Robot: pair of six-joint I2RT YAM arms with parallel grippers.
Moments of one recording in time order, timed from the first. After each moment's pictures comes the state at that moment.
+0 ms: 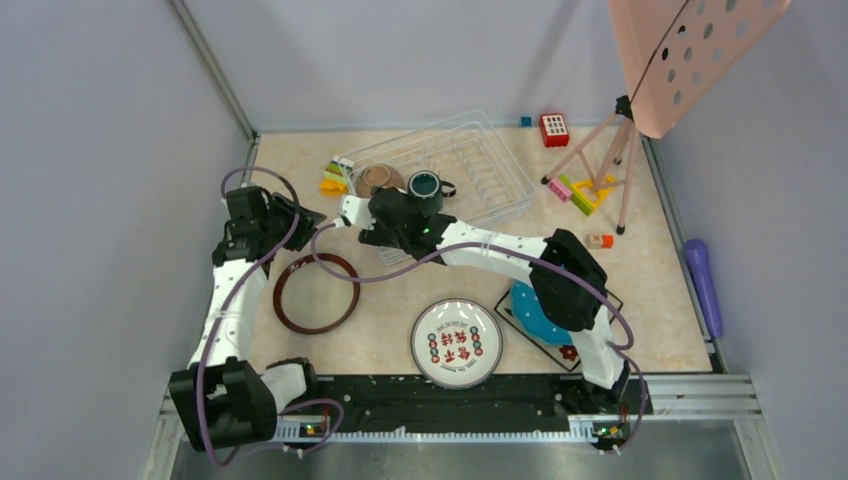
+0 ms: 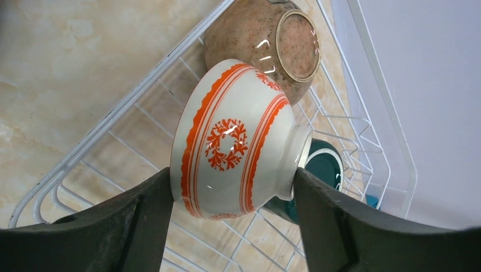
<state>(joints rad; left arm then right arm) 0.17 1.11 0.89 -0.44 0.30 -0.89 1.01 2.06 1.64 -0.16 0.37 -0.64</state>
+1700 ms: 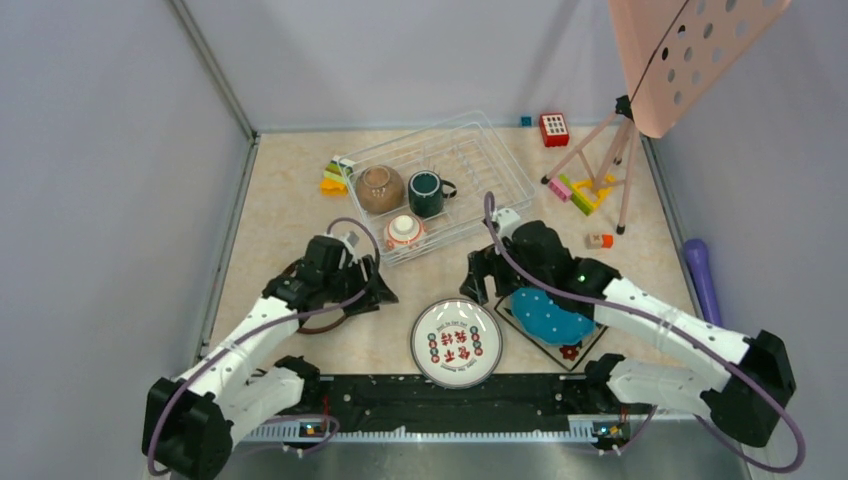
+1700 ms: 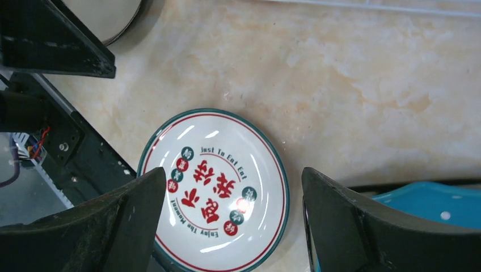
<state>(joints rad) -0.35 0.94 0.62 -0.56 0.37 -0.71 0.81 1.10 0.83 -0.35 -0.10 0.31</state>
